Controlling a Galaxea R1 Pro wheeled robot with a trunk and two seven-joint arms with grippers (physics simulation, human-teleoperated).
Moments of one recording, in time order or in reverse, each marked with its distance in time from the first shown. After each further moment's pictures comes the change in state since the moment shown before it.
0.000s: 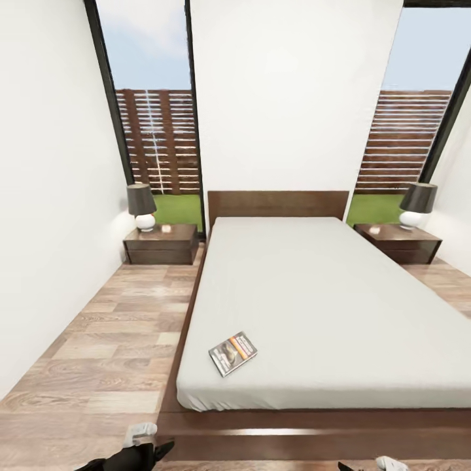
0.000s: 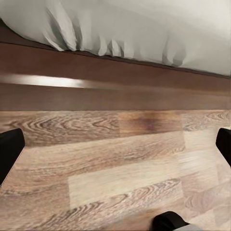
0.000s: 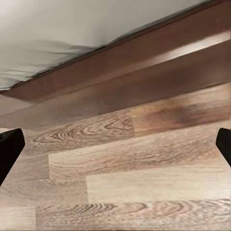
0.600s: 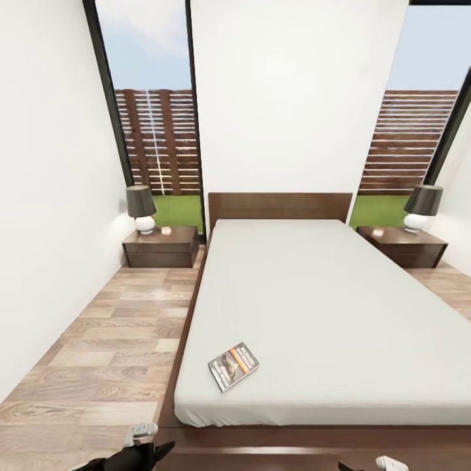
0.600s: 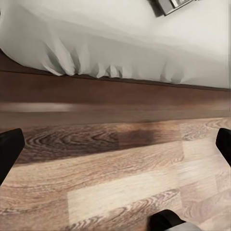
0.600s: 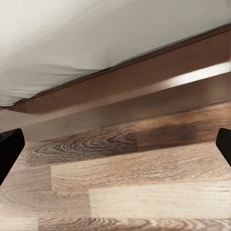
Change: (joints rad) left arm 0.000 -0.001 -0.003 -0.004 -0.001 0.004 -0.004; right arm 0.000 0.000 0.000 0.000 0.000 0.000 0.001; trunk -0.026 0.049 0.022
